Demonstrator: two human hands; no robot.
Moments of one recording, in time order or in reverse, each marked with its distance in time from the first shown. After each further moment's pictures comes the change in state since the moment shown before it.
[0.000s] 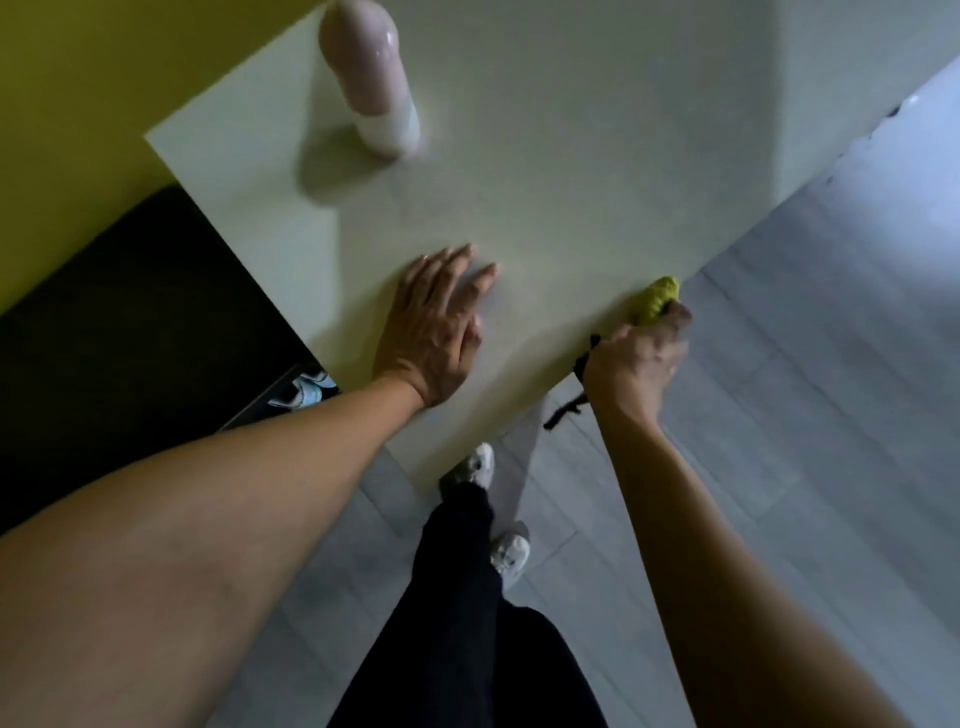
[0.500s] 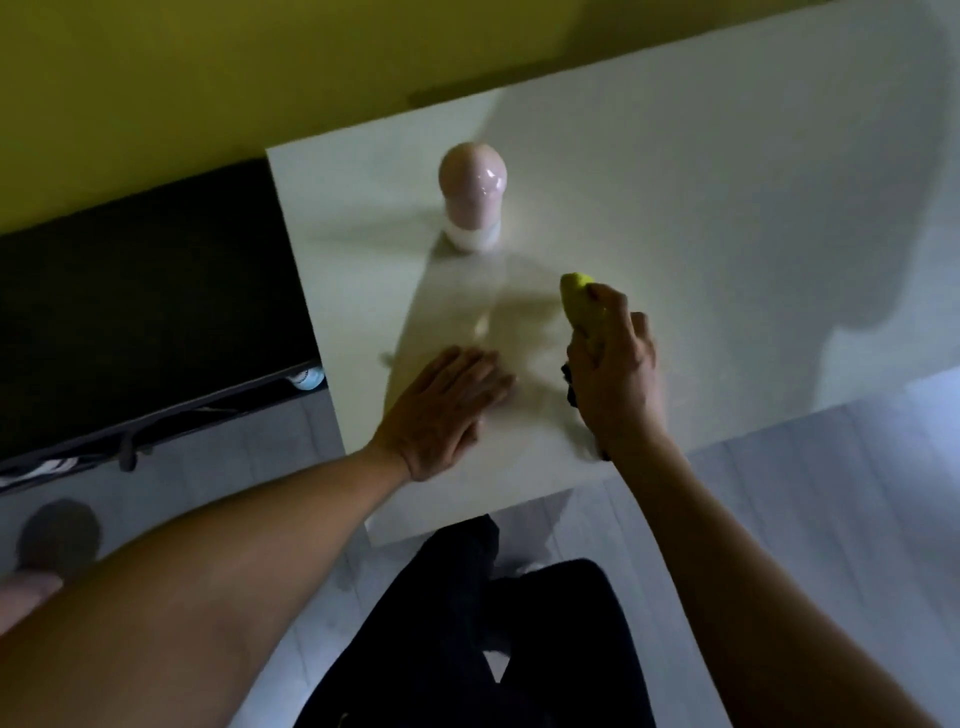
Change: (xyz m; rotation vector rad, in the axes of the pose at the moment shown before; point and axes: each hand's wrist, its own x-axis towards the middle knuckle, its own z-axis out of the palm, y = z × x) left_hand -0.002 0.005 0.006 -0.059 0.005 -0.028; right_hand 0.060 -0.126 0.006 -0.364 -0.368 -0.983
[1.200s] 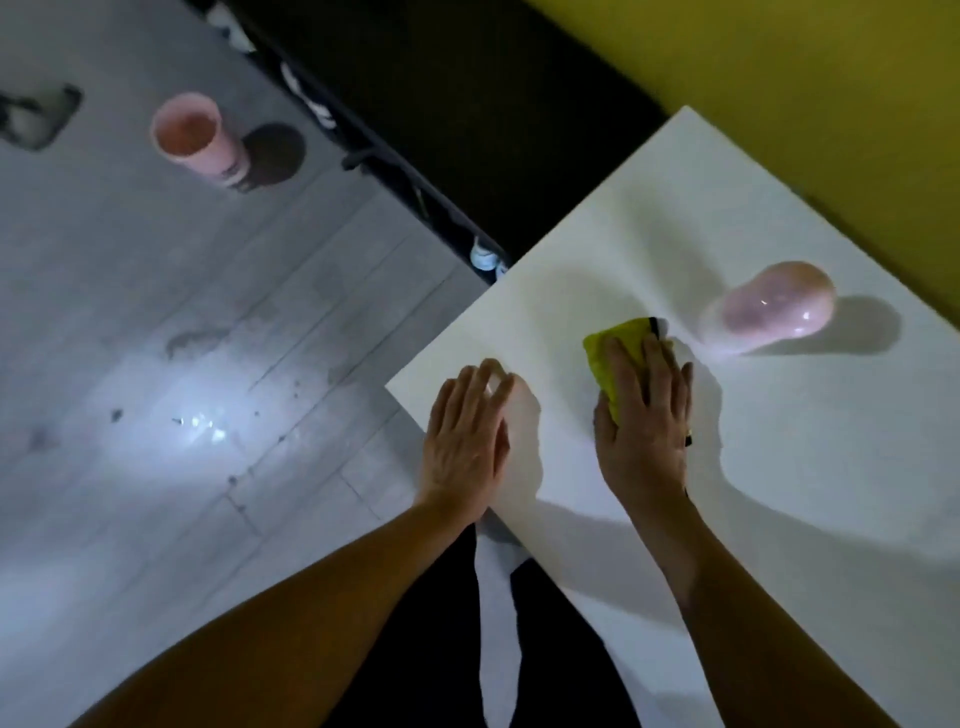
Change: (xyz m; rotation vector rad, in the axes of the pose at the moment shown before) left_hand 0.016 0.156 0.034 -0.013 0.430 -1.535; right_hand 0.078 -0.005 0.068 -0.260 -0.577 -1.119
